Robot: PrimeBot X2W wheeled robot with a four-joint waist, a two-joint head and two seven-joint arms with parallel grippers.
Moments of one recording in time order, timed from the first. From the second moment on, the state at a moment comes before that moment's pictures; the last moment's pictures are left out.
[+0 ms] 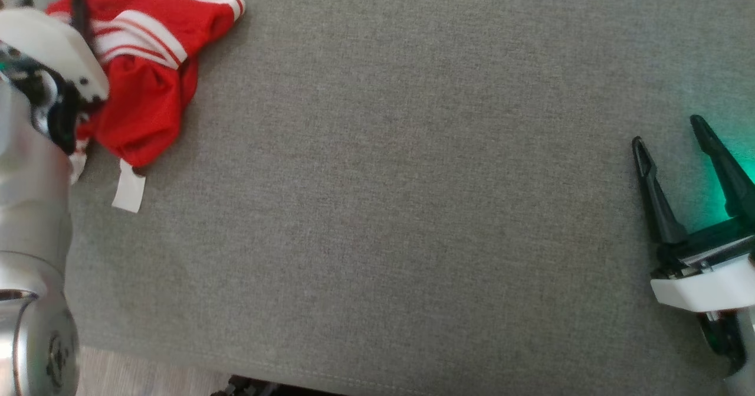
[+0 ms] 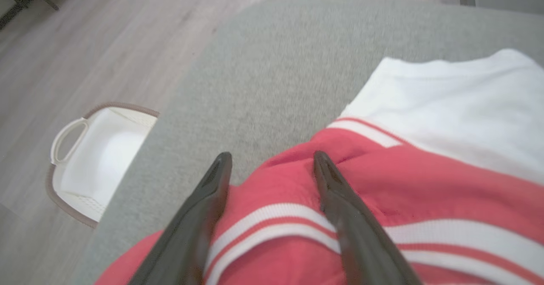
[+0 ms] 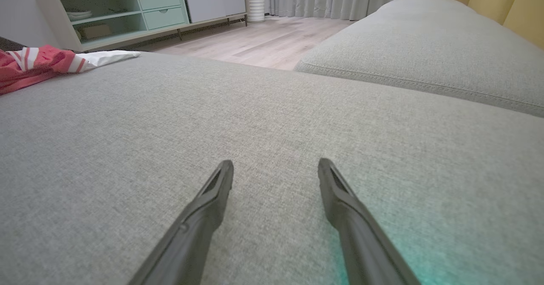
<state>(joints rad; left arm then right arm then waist) -1.12 0.28 0.00 1.18 -0.20 -0.12 0.15 -0.07 -0.39 0.10 -0.02 0.16 0.13 -0.26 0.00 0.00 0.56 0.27</state>
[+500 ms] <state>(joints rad) -1.14 0.24 -0.08 1.22 -0.32 -0.13 0.09 -0.09 -0.38 0.09 0.03 0.12 0.13 -0.27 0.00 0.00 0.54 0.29</state>
